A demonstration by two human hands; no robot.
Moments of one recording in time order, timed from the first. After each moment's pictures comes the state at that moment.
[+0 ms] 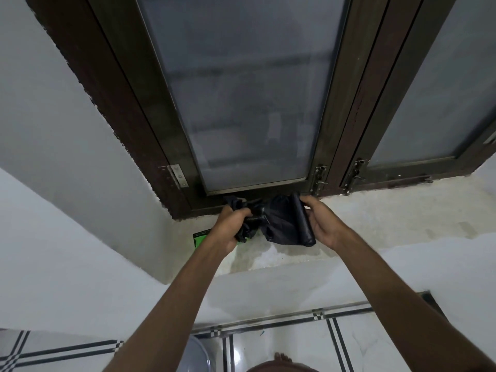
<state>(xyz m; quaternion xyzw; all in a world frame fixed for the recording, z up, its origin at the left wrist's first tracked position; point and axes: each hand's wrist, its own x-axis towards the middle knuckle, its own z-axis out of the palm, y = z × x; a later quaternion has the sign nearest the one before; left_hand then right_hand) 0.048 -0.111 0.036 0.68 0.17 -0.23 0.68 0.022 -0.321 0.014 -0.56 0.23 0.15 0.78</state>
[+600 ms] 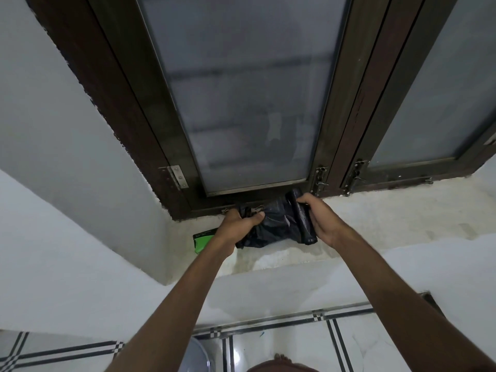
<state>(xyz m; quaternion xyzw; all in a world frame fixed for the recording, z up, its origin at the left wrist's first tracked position) 0.050 -0.114 0.026 0.77 0.11 -0.25 0.57 0.023 -0.318 0.027 -0.59 0.22 0.15 0.76</state>
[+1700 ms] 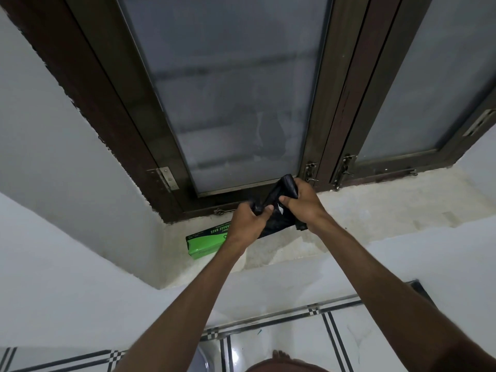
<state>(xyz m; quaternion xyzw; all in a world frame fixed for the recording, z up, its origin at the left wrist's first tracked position) 0.034 -0.150 0.037 0.82 -0.02 -0.13 0.56 0.036 -0.304 0.036 -0.81 0.18 -0.01 0.56</state>
